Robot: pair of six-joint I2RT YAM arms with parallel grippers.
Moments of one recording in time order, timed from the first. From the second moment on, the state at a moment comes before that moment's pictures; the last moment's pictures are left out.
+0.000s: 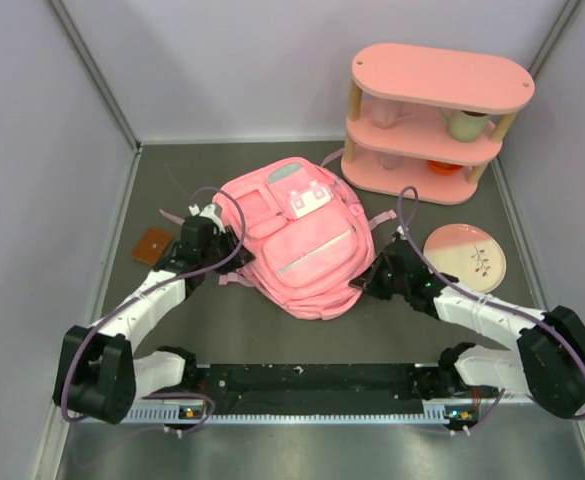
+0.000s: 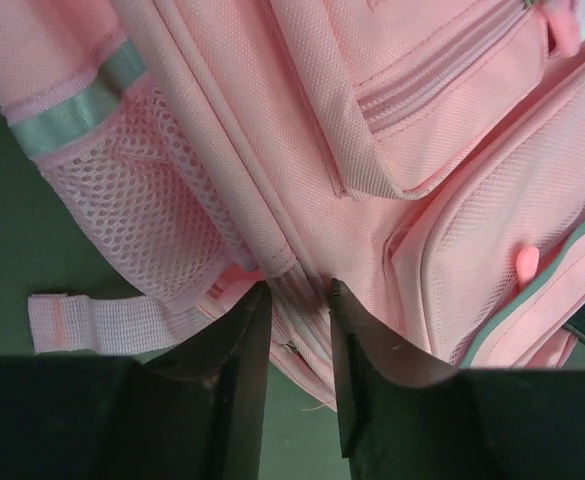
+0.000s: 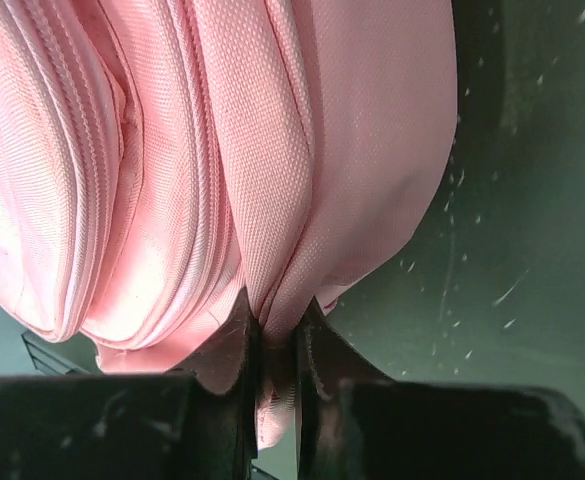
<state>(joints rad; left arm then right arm) -0.26 1.15 0.62 -0.16 0.22 -0.60 0.61 1.16 0.46 -0.05 -0.04 1.05</state>
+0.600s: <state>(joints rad) -0.27 0.82 0.37 -0.07 0.26 -0.80 0.51 1.47 0.86 -0.28 -0.08 0.64</state>
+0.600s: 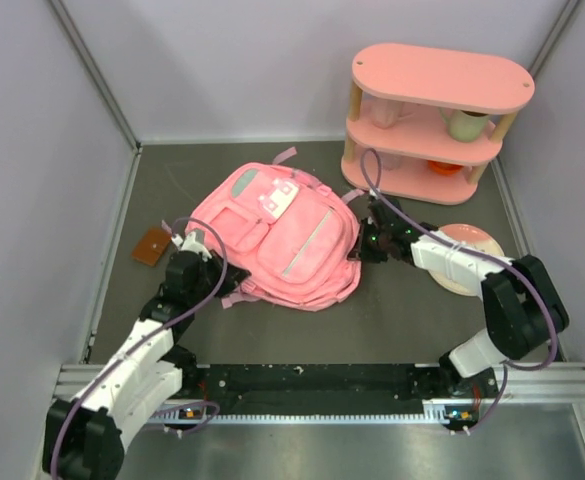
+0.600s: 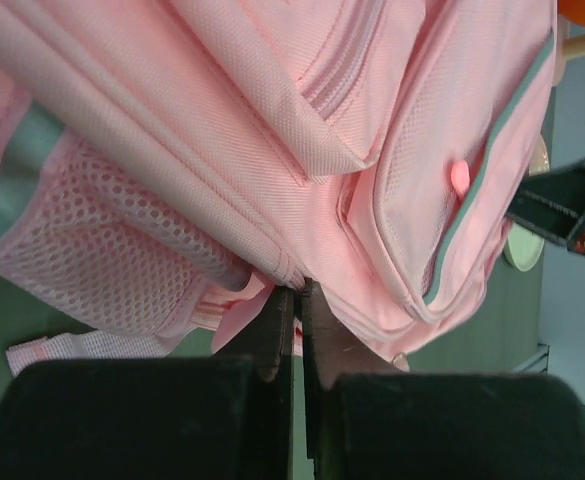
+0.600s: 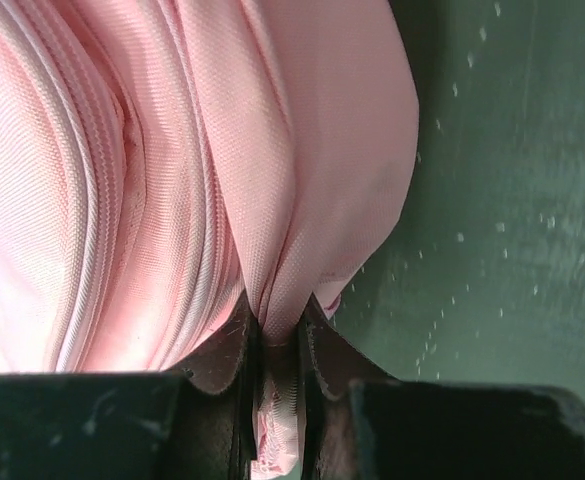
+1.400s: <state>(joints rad) -0.50 0.67 0.31 -0.13 0.14 -1.00 0.41 0.99 0.81 -0.21 -0.21 0.68</state>
